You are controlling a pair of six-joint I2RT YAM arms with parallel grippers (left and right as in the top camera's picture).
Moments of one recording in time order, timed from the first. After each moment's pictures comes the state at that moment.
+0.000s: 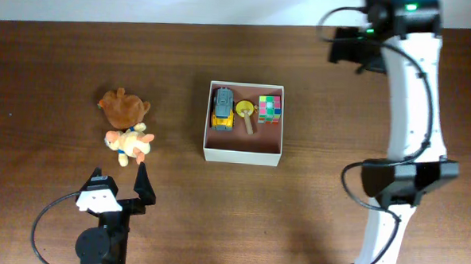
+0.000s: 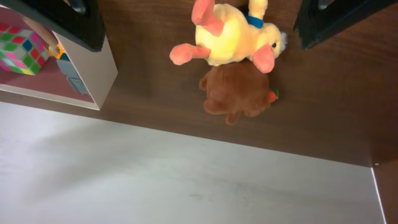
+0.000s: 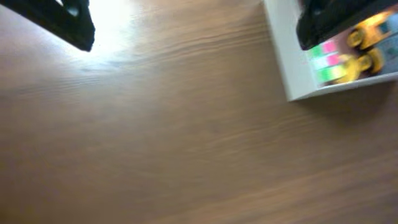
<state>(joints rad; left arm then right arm) 0.09 0.02 0.02 -0.08 0.03 -0.17 0.03 2.25 2.67 -1.67 0.12 0.31</state>
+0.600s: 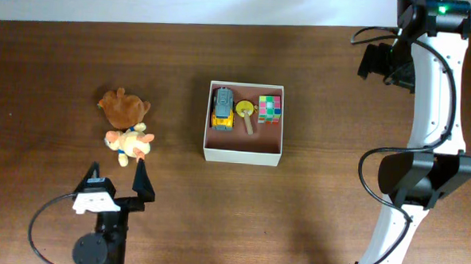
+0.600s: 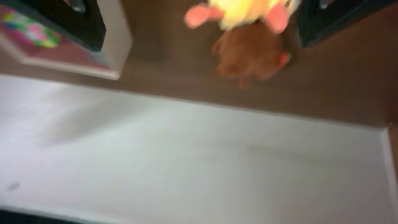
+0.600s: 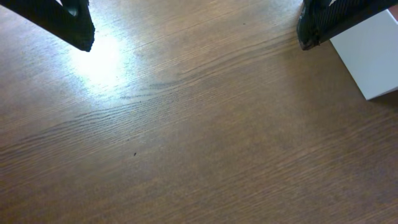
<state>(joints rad) 0.09 0.02 0.01 0.06 0.07 -0.17 -0.09 2.25 2.53 -1.68 0.13 0.29</state>
